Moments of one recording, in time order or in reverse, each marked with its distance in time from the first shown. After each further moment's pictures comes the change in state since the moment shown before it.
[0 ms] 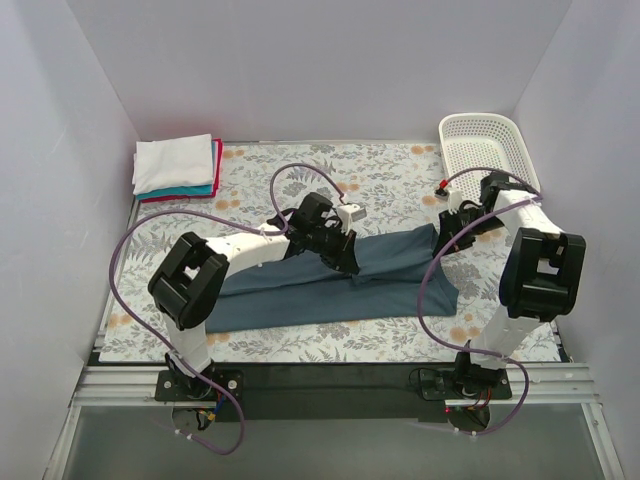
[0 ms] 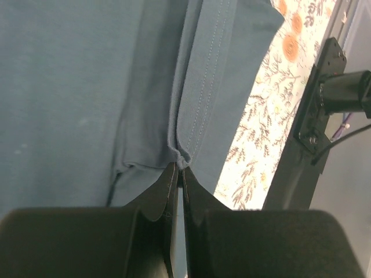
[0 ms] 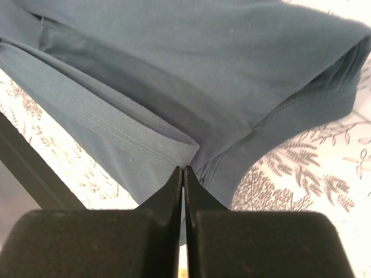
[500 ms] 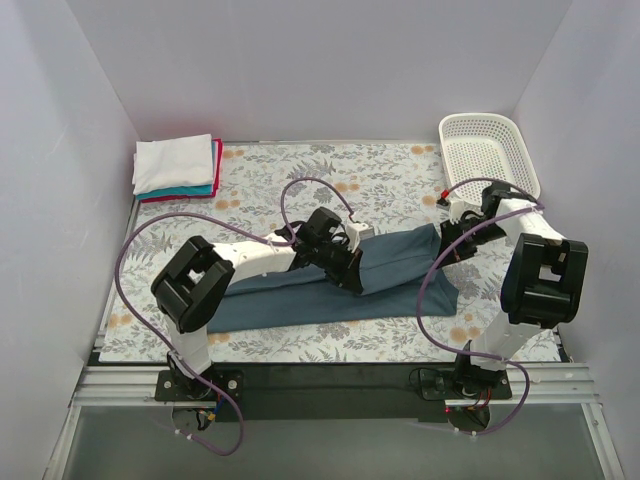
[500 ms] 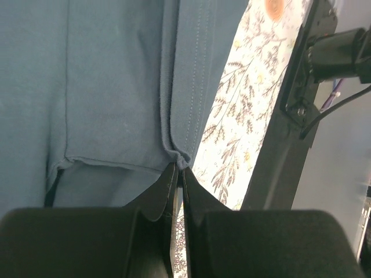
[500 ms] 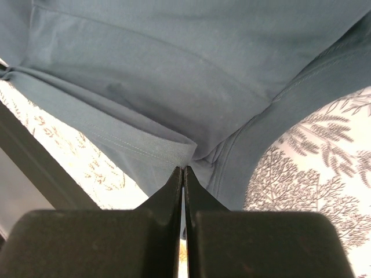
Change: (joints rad) left arm -0.074 0.008 -0.053 -0.011 0.038 0.001; right arm -0.017 -0.045 -0.096 0.005 0.011 0.007
